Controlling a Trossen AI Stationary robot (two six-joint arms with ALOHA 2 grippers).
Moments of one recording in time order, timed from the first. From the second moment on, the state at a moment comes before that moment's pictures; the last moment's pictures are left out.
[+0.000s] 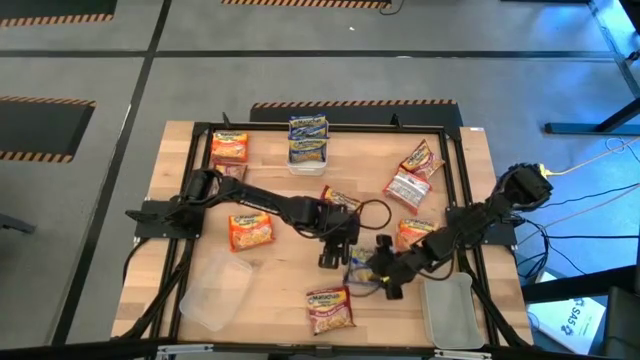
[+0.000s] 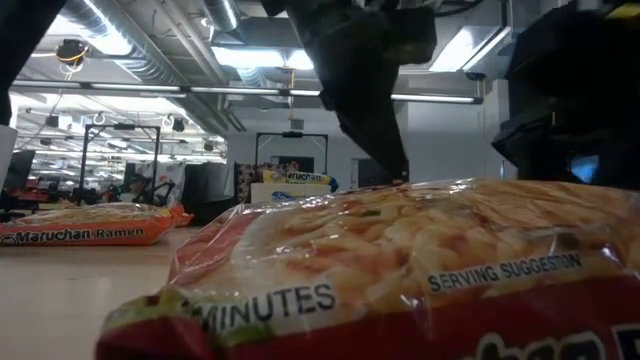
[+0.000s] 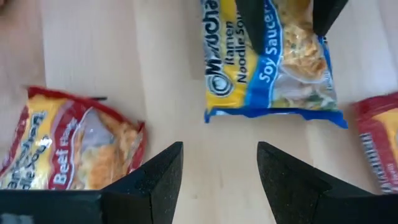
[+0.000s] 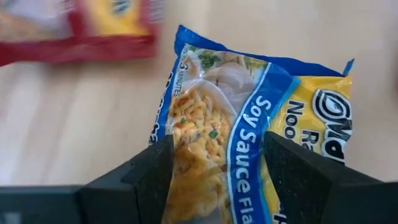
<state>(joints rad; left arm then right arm) -0.14 2.09 1.68 -0.63 -0.02 0.01 0.58 1.58 0.64 0.03 0.22 0.38</state>
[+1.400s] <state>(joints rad) -0.05 2.31 1.68 -0.11 0.33 -0.26 0.96 1.76 0.85 -0.11 0.53 0.83</state>
